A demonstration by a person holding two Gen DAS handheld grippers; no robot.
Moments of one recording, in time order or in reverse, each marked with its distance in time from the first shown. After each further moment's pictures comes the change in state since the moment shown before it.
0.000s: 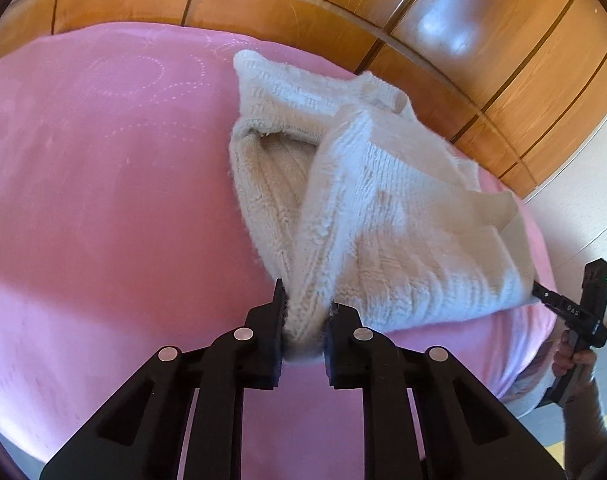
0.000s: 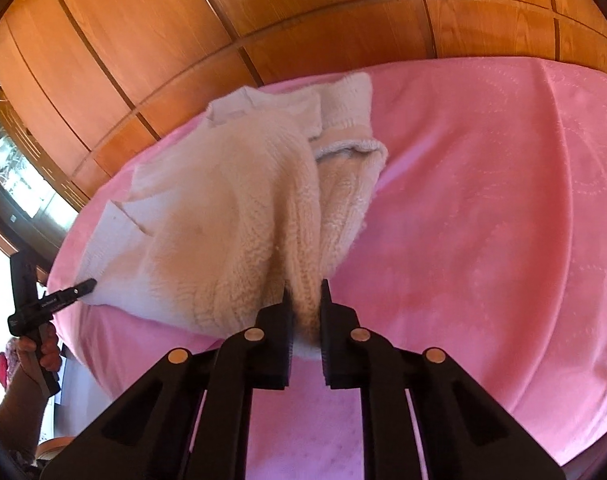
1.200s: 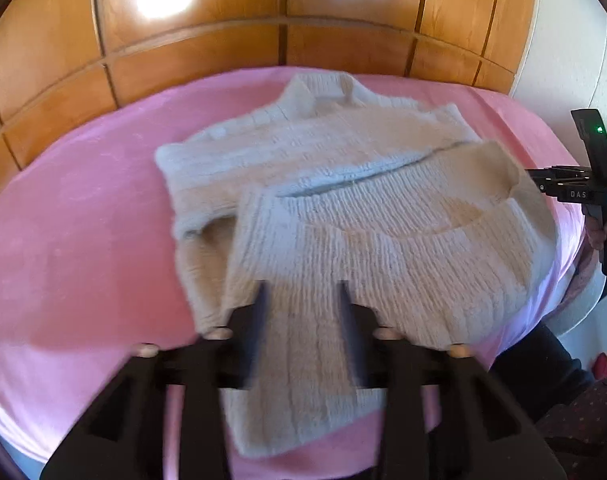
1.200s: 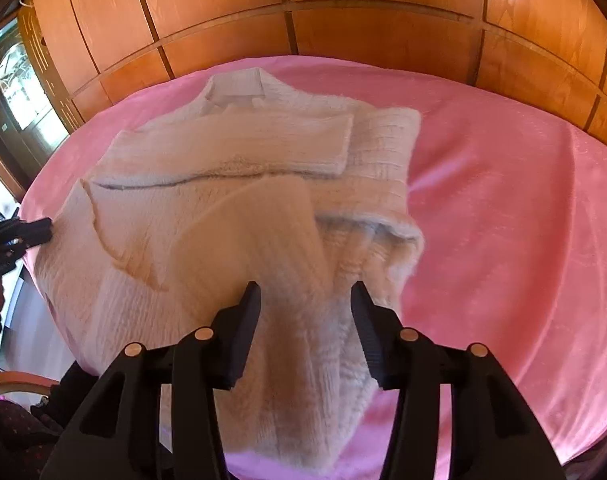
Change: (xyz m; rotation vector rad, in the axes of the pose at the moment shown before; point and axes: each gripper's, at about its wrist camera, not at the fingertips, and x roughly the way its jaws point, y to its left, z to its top) left arm -0.005 -0.067 -0.009 0.455 0.036 0.144; right arm 0.038 0.021 0.027 -0.268 0.109 -0.099
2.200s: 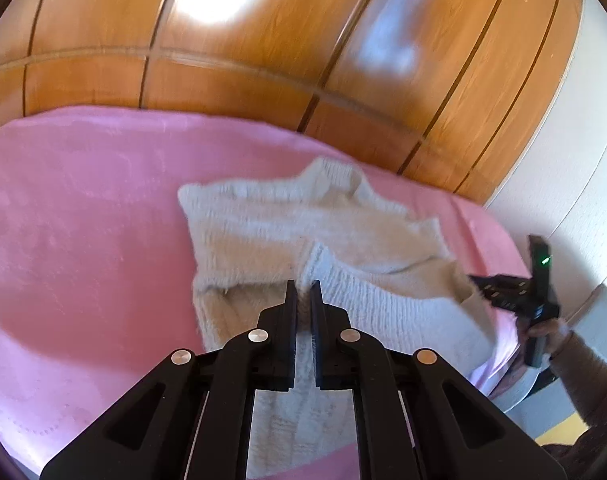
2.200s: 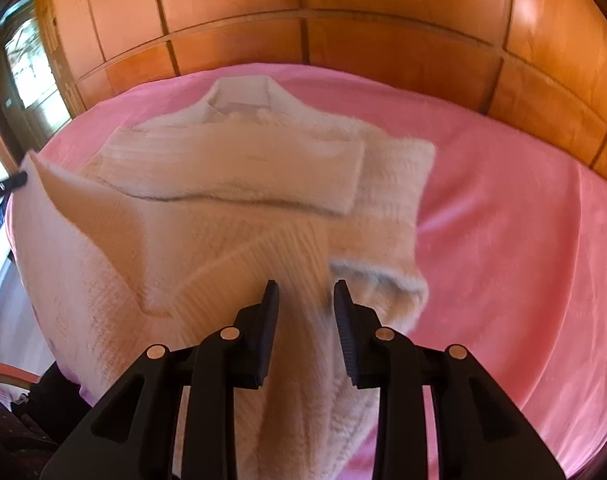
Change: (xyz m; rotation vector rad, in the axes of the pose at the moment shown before) left arm -0.054 0.057 0.015 -0.288 -0.247 -0.184; right arm 0.010 0.017 0.019 -0.135 -0.031 -0.070
